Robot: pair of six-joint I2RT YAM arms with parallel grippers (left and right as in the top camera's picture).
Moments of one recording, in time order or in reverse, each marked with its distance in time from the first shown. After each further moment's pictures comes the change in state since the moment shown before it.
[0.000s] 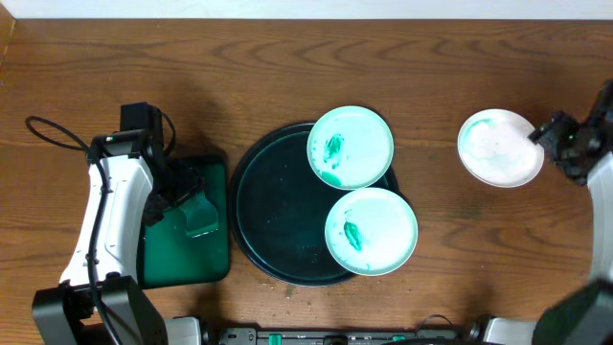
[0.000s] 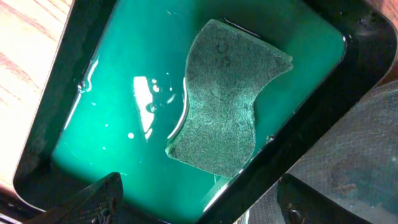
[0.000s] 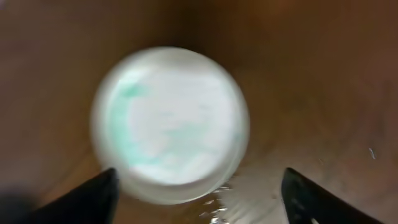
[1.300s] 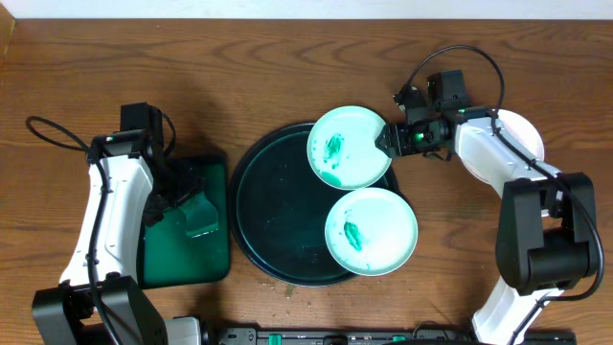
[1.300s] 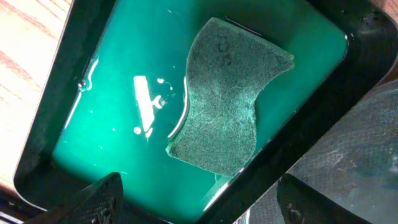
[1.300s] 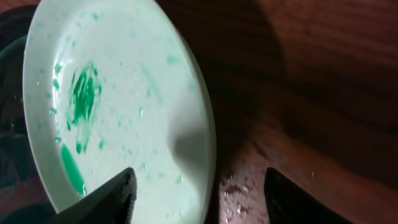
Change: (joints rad) left arm 0.000 0.000 0.000 -0.003 0.000 0.000; right arm 0.535 0.432 -0.005 0.290 -0.396 -0.413
